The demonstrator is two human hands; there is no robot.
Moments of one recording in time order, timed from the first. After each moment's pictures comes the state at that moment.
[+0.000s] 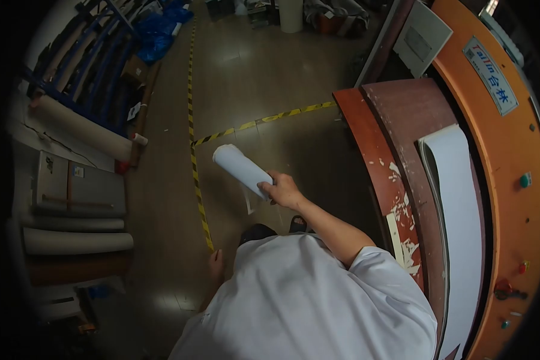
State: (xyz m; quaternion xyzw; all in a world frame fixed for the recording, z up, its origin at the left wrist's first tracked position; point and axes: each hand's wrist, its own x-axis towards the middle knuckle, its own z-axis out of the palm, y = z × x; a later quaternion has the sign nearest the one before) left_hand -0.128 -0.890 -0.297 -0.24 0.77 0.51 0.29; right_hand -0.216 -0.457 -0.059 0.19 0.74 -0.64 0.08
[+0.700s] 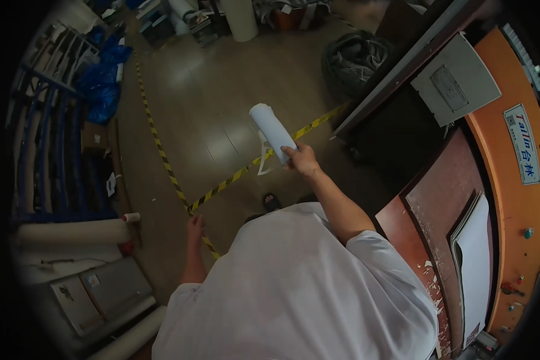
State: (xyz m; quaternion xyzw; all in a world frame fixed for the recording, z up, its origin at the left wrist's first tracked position) left_hand -0.803 -0.666 -0.278 -0.07 0.84 0.46 0.30; right_hand -0.629 -0.192 -0.121 0.42 0.57 -0.70 -0.08
